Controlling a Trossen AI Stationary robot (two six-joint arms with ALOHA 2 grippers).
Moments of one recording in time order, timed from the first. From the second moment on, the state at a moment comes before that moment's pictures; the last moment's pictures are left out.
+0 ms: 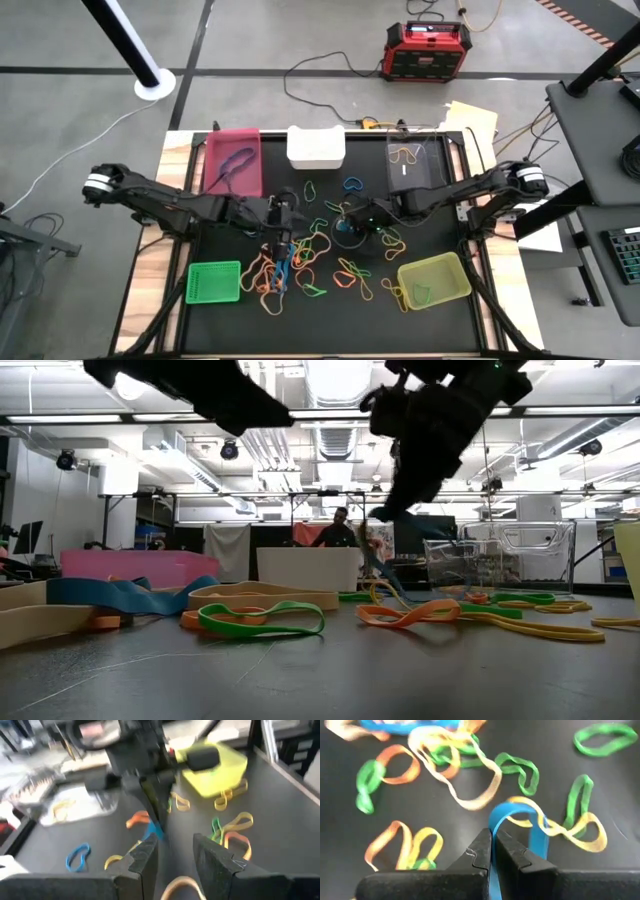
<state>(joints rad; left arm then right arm) -0.15 1.29 0.74 0.20 -0.15 0.12 0.06 1.57 0.98 -0.28 -0.01 0.19</state>
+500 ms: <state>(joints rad) -0.15 1.42 0.66 0.42 -0.28 0.06 0.07 1.59 0.98 -0.10 0.10 0.14</state>
